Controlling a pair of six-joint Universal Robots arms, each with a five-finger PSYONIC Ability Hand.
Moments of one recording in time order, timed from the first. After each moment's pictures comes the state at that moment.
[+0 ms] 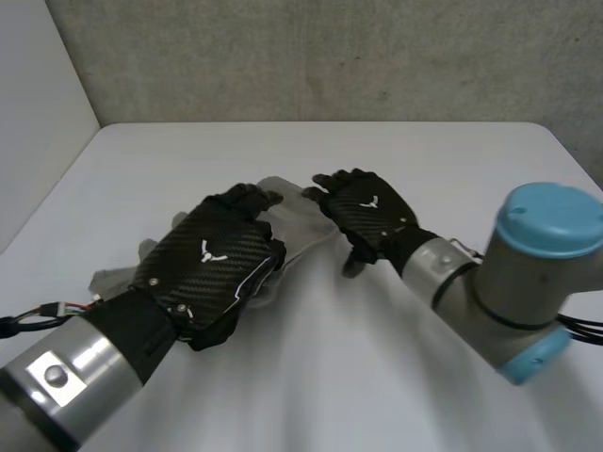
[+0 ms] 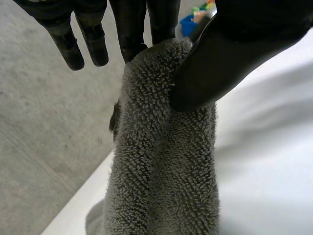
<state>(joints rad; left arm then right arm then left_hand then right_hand) 4.22 -1.35 -1.96 3.22 -1.13 3.56 2.08 -1.07 1.53 -0.37 1.17 2.87 1.27 1.34 0.22 0.23 1.15 0.25 0.25 0.22 0.25 0.07</state>
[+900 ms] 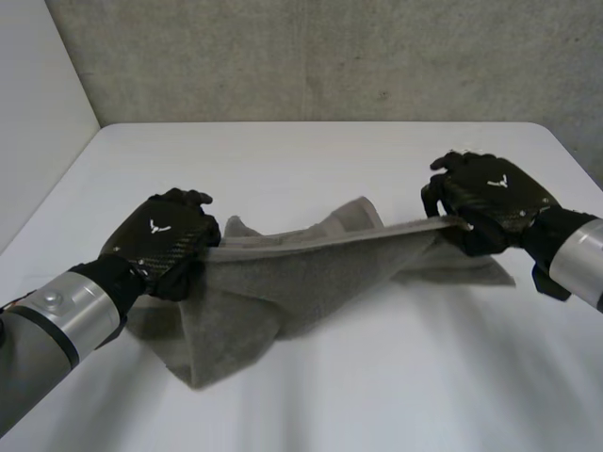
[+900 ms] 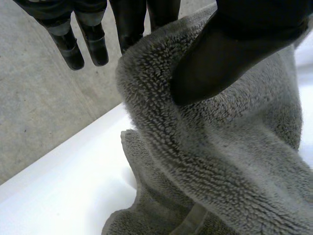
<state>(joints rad) 4.44 -1.56 -1.93 3.25 -1.14 3.45 1.66 -1.51 1.75 -0.02 0.87 2.83 1.27 1.34 0.22 0.23 1.18 1.32 1.34 0.22 0.25 1.16</state>
